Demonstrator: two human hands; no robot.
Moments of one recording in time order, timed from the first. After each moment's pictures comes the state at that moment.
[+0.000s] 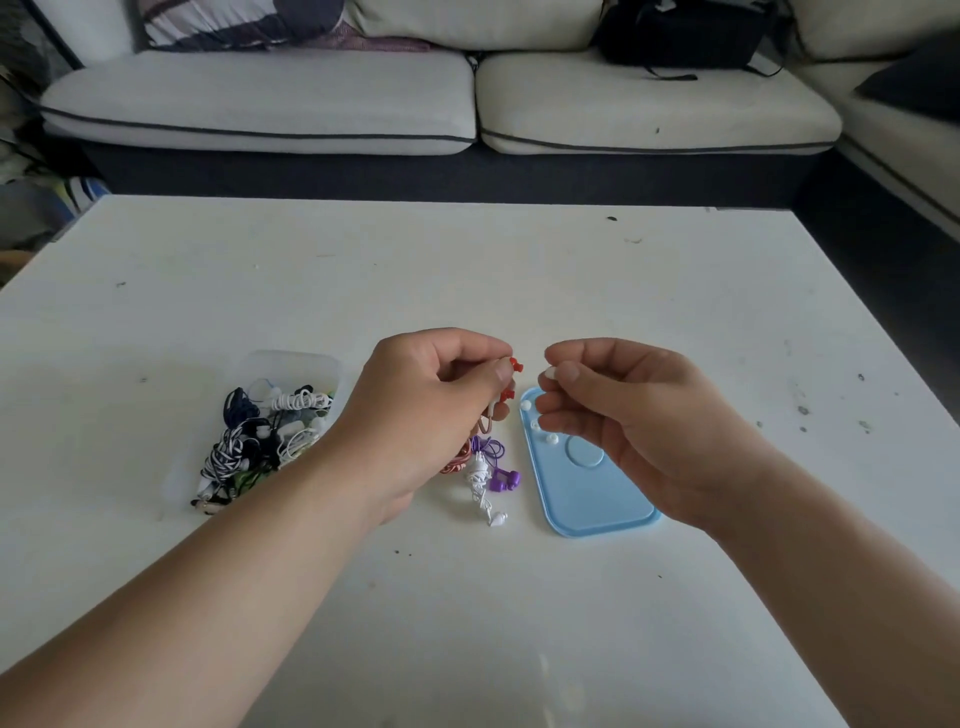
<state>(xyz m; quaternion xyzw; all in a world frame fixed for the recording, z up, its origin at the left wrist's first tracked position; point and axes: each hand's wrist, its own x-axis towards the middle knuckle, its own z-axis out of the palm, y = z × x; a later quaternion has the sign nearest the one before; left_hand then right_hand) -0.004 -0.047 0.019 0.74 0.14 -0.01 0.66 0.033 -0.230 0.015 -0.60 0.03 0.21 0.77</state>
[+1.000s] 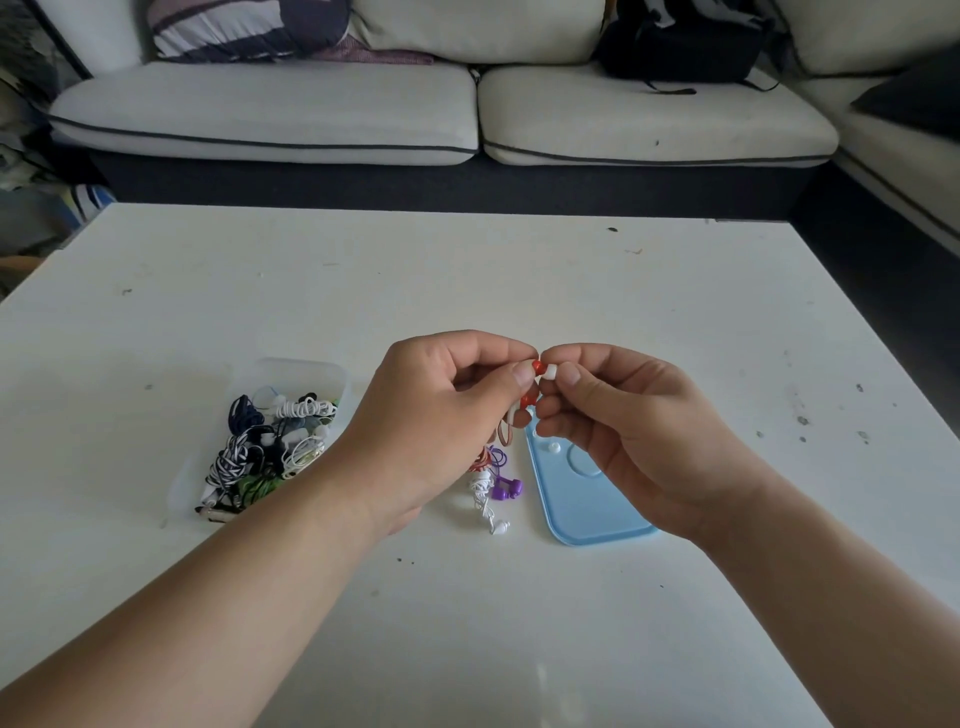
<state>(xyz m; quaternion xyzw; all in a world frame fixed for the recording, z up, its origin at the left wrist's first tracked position) -0.008 -0.049 0.026 0.74 0.07 0.02 0.66 0.030 -0.225 0.016 -0.55 -0.03 0.22 0.80</state>
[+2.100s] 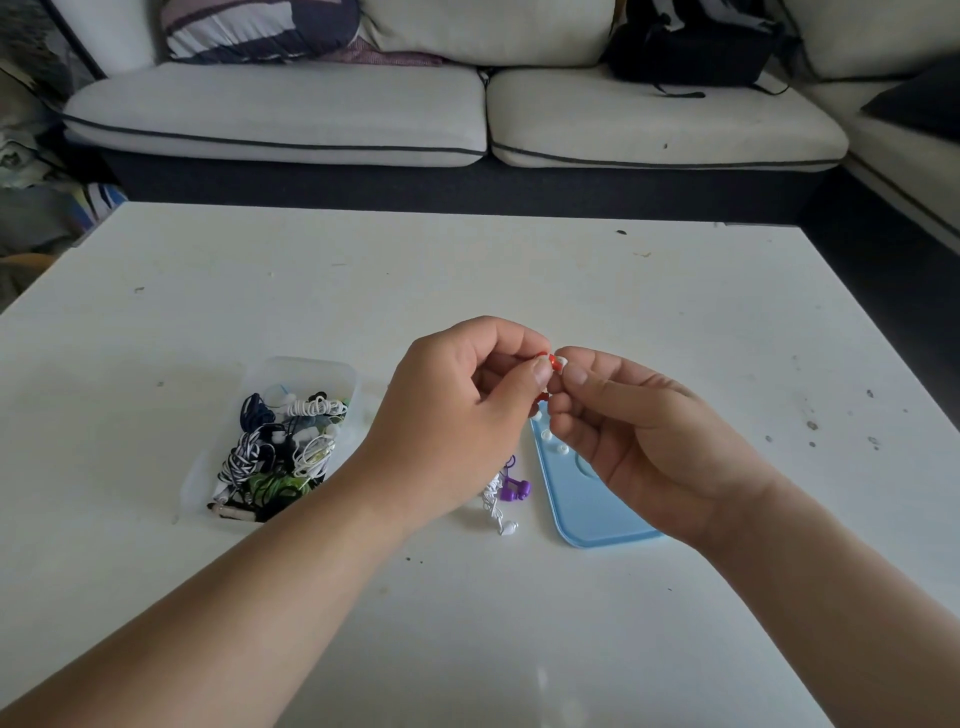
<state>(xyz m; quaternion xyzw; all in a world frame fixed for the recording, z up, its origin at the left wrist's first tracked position) -0.011 -0.049 0.027 0.80 0.01 0.08 0.59 0.031 -0.223 0.018 -0.48 0.01 0.29 0.83</state>
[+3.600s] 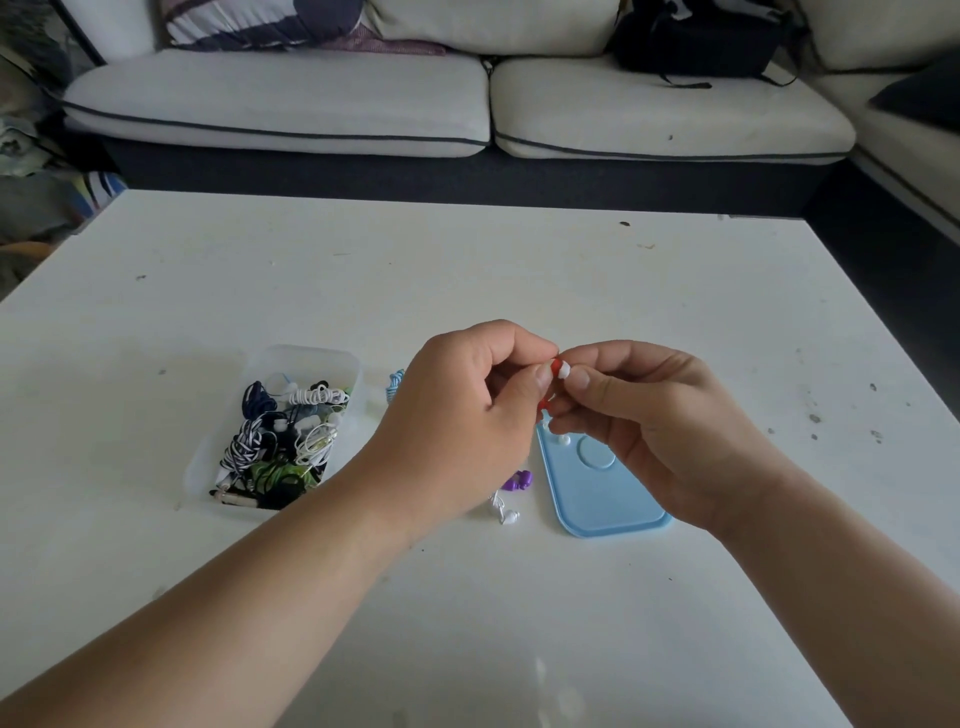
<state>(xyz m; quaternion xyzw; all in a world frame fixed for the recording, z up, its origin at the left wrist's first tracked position) -0.020 -0.053 0.029 0.81 -0.01 0.07 0.58 0.028 -0.227 0.021 -0.59 -0.06 0.22 0.77</state>
